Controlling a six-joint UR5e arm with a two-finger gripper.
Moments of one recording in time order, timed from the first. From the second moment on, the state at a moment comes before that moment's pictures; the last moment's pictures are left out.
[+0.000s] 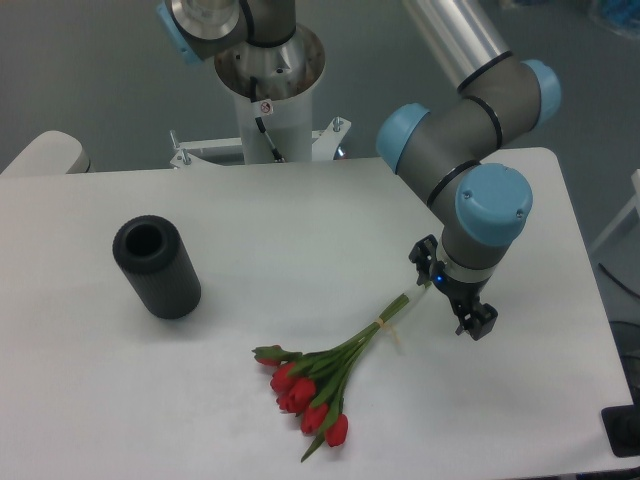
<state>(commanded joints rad) 2.60 -2.08 -1.41 -1.22 1.58 1.61</state>
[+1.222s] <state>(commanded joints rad) 2.48 -2.16 -1.48 -1.06 1.58 1.29</state>
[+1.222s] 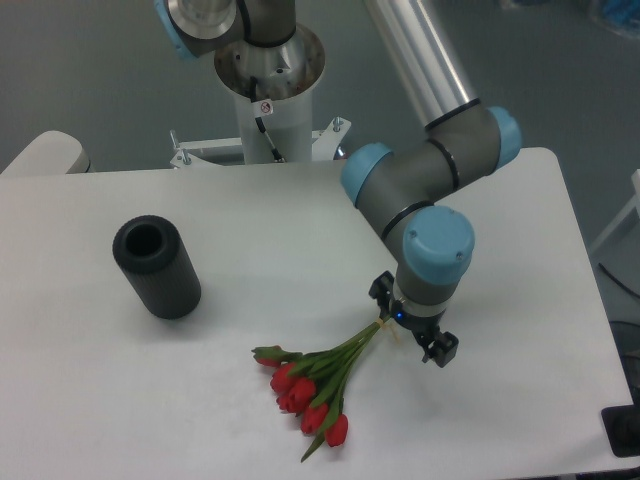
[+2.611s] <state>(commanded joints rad) 2.43 -2.16 -1.57 -0.97 1.55 1.11</state>
